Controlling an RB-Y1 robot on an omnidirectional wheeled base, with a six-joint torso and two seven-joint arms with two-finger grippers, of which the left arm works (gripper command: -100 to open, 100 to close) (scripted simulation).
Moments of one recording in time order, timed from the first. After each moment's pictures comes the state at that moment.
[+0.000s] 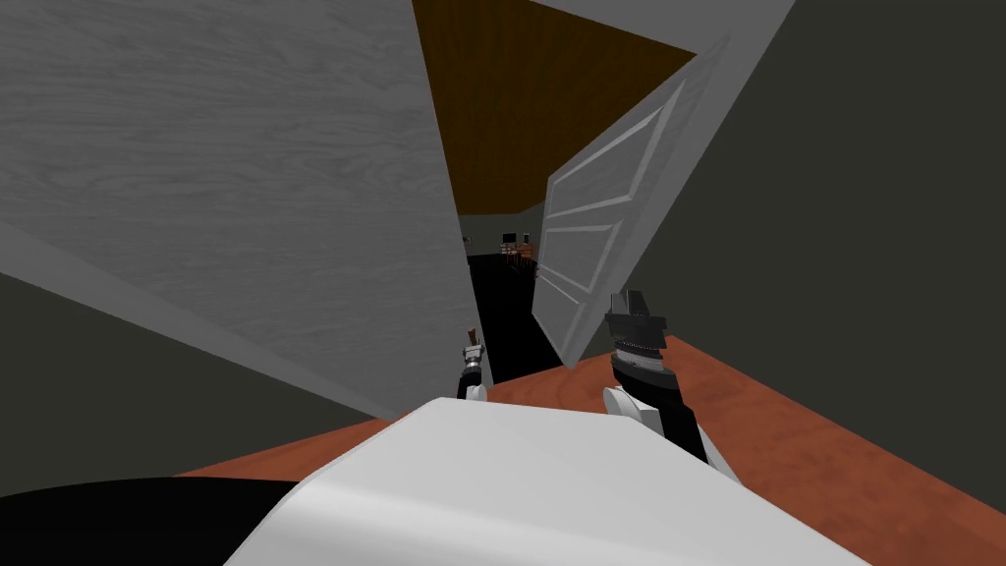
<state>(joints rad) -0.07 0.06 -0.32 -0.76 0.80 -0.90 1.07</state>
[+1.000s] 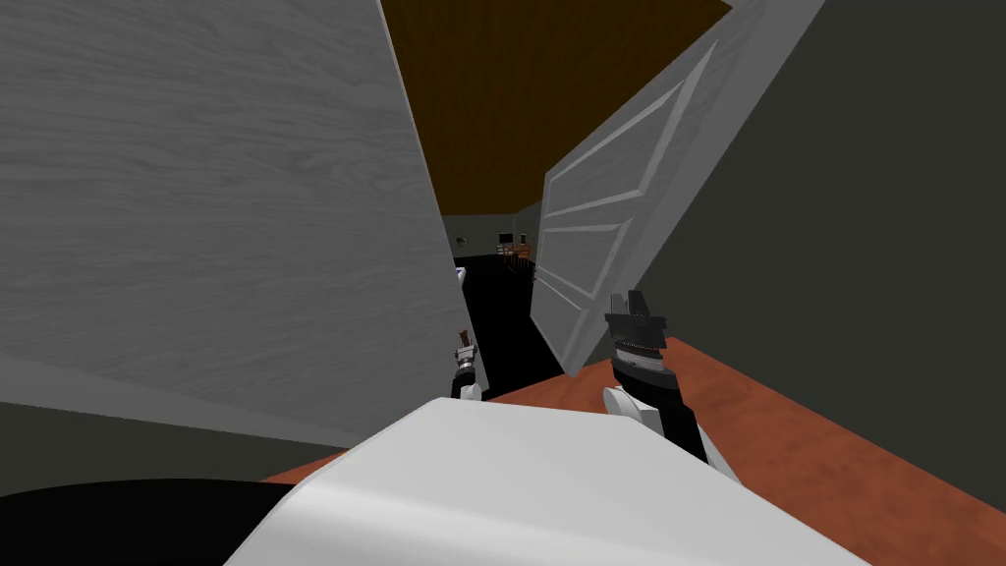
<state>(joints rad) -0.05 0.07 -0.22 -0.78 0.79 -0.89 1.07</state>
